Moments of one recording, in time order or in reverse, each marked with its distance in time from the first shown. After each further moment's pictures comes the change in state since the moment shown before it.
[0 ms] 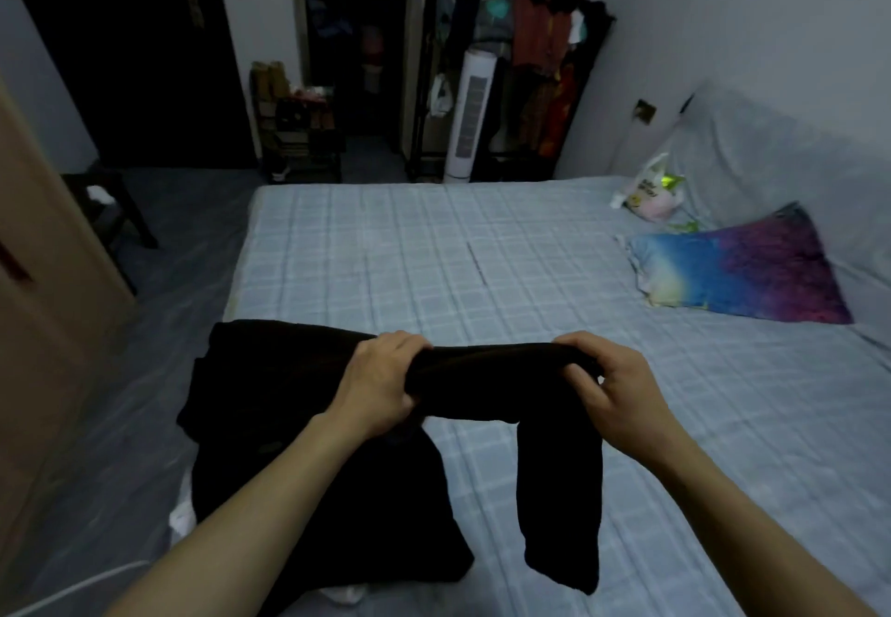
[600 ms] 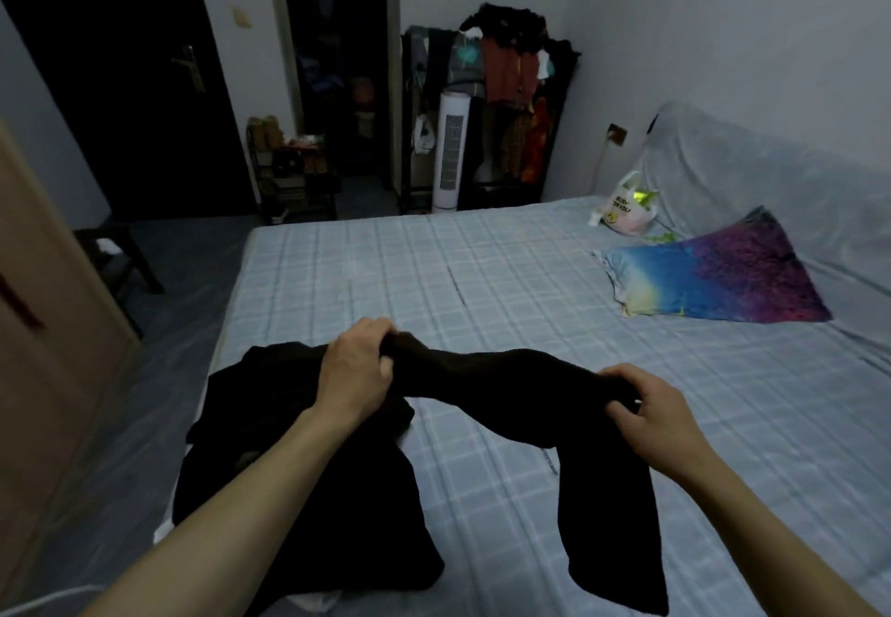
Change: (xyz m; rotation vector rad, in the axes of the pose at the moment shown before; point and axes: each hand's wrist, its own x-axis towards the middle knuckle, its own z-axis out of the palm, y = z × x) left_hand 0.009 0.103 -0.022 -0.053 0.221 -0.219; right_hand -0.081 0.083 -0.097 -0.087 0.050 0.314
